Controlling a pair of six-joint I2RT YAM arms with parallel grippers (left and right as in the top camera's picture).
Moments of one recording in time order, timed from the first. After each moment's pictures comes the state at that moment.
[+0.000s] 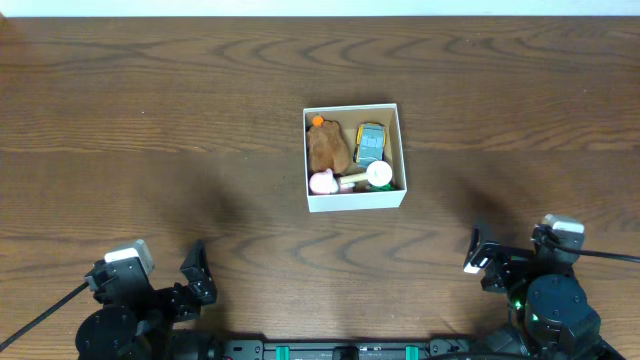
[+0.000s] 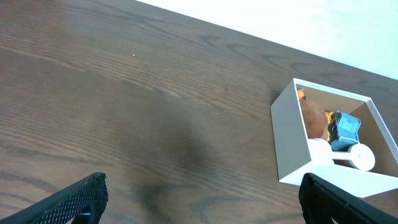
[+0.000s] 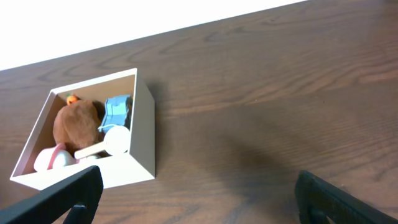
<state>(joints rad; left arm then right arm) -0.03 0.21 0.81 -1.07 -0.04 -0.28 0.56 0.31 0.70 -0.90 0.49 0.53</state>
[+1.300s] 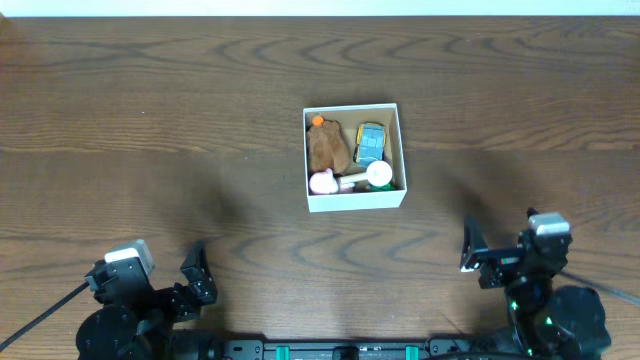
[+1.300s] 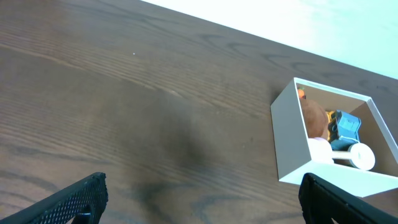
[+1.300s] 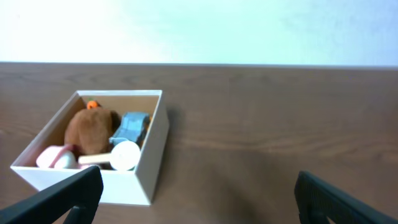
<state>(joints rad) -0.03 0.21 0.81 -1.07 -0.04 -0.28 0.25 0.13 0.51 -0.61 0.10 0.12</state>
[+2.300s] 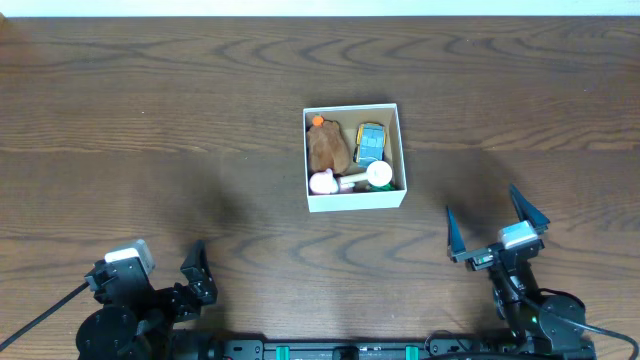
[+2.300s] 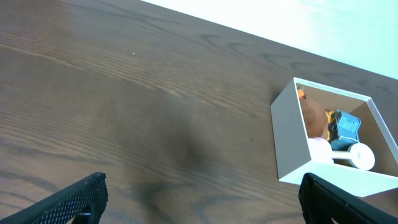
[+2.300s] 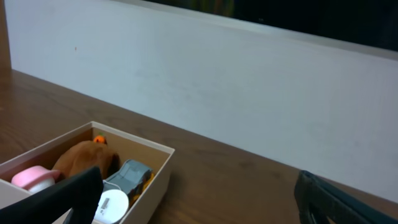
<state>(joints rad) -0.03 0.21 0.81 -1.07 -0.04 -0.29 0.07 0.01 0.13 -0.01 -0.25 -0.13</state>
